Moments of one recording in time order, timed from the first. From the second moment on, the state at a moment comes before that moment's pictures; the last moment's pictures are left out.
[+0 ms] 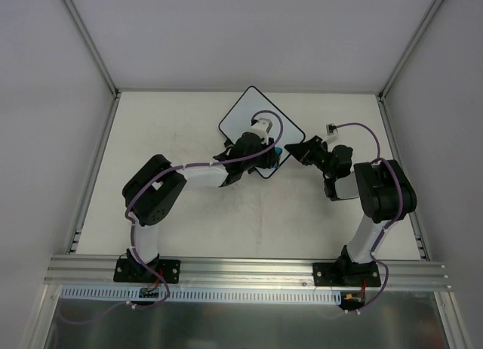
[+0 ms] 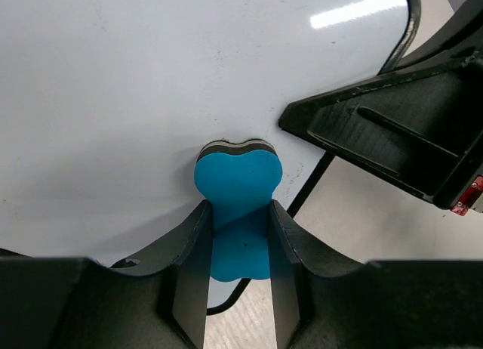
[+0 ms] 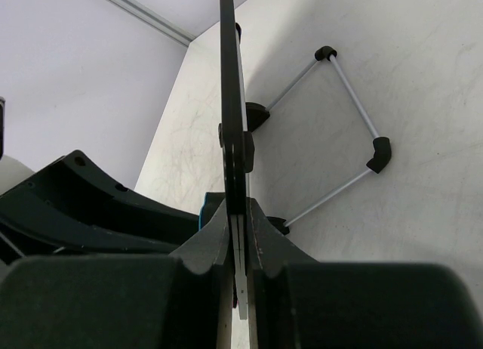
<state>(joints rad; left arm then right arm) -0.81 1.93 1.16 0.35 -0.06 -0.43 0.15 1.81 0.56 1.19 -0.55 0.89</state>
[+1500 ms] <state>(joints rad) -0.74 1.92 1.18 0.12 -0.24 -0.68 0.15 1.81 0.56 1.19 -0.56 0.88</state>
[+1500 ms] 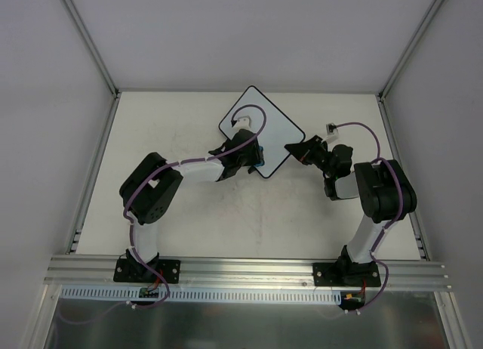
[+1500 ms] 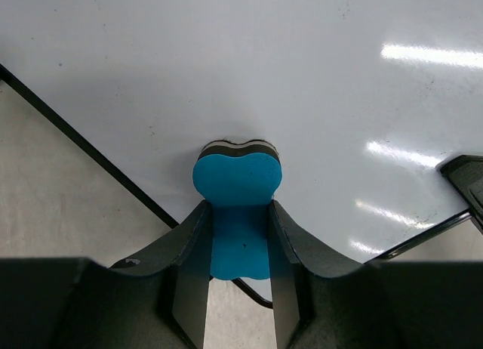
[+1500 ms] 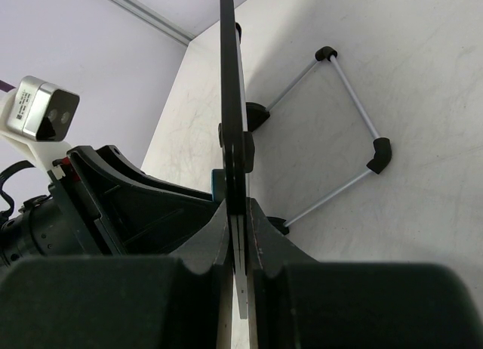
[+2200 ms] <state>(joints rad) -0.66 1.98 1.25 0.05 -0.30 -0.70 0.15 1.81 0.56 1.19 -0.55 0.88</state>
